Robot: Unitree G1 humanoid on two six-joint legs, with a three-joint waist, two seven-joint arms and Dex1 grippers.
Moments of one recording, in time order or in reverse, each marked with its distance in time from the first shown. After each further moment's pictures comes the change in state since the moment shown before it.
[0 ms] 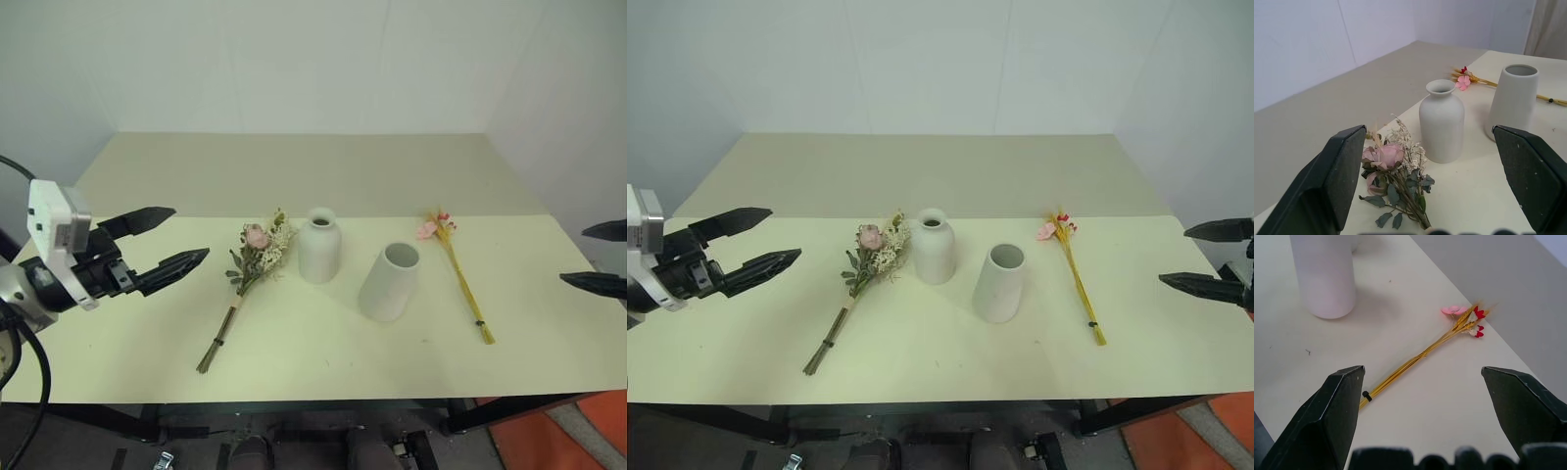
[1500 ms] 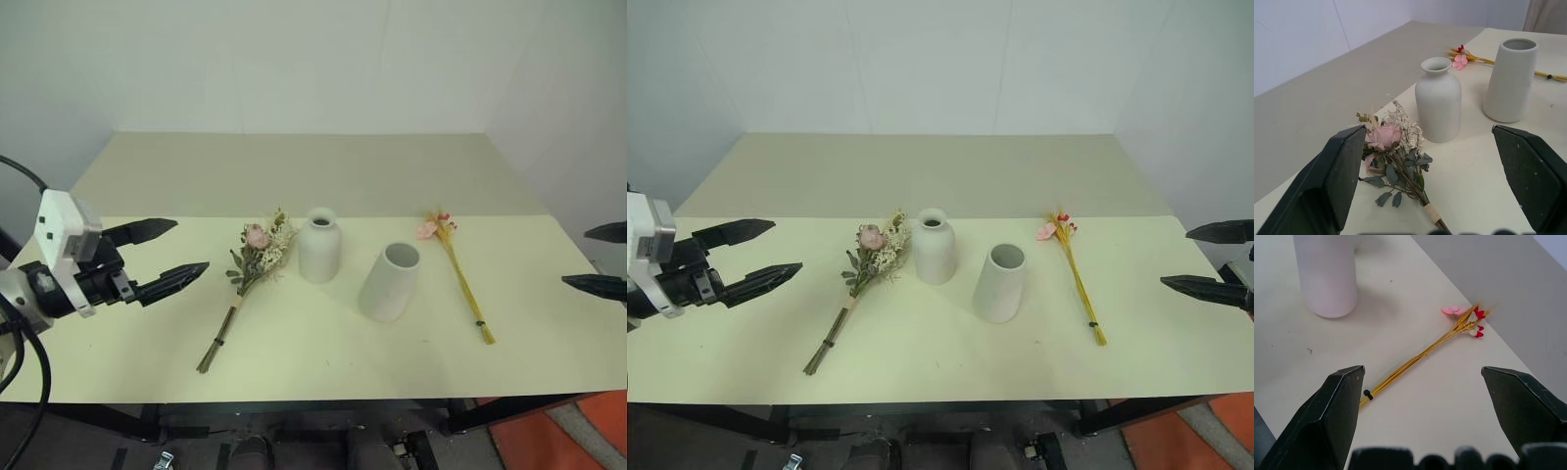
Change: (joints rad) left arm 0.029 0.020 -0.001 -0.007 0.090 -0.005 -0.067; right arm 0.027 0.005 -0.038 -0.027 0.003 0.004 0.001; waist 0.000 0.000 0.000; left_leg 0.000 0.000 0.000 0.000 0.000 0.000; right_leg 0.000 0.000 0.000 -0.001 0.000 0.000
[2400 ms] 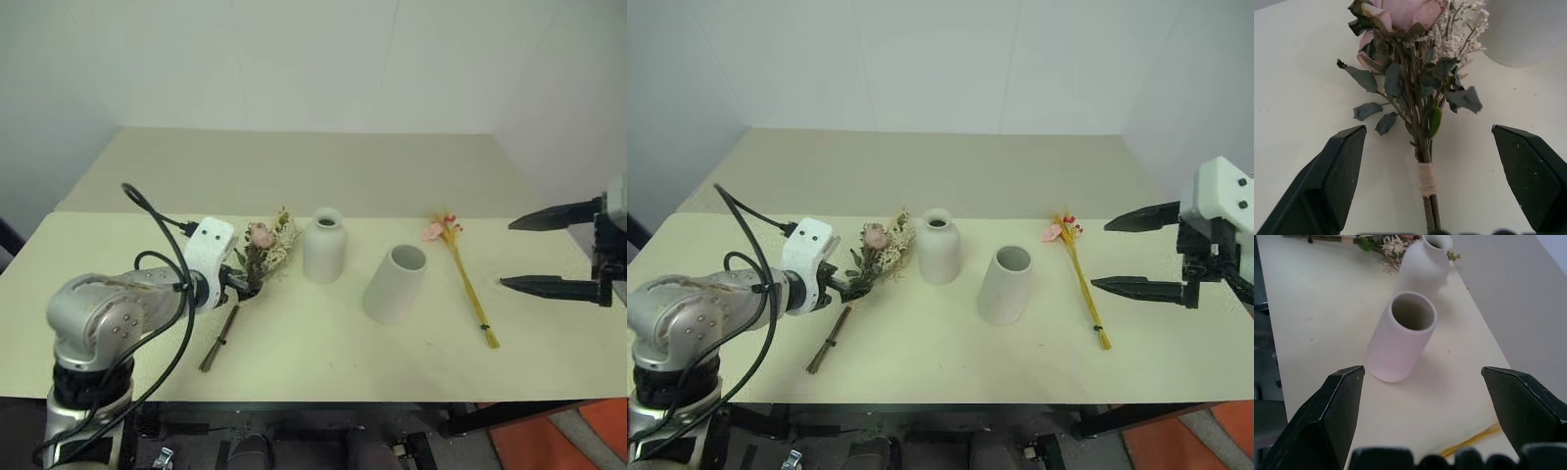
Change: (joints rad) left arm -0.540 -0.376 -0.469 0.030 0.025 0.933 0.929; right arm -0.157 0.003 0.151 -0.329 0.180 0.159 -0.039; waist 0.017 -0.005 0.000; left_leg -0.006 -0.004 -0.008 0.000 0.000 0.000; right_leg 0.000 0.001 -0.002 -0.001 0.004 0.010
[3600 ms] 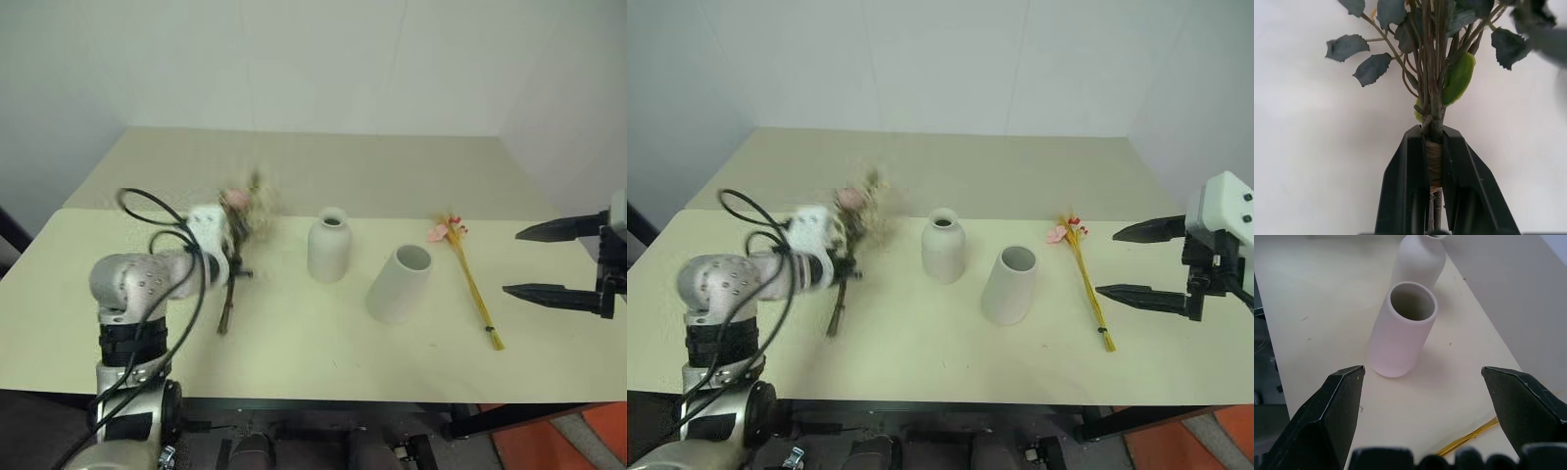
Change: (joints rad) left arm -0.171 -0.255 0.297 0.324 0.036 -0.270 0.246; right arm 0.134 0.021 -0.103 -0.024 -0.006 0.016 -0.045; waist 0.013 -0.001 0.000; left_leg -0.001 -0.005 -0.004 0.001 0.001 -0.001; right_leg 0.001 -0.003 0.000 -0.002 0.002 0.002
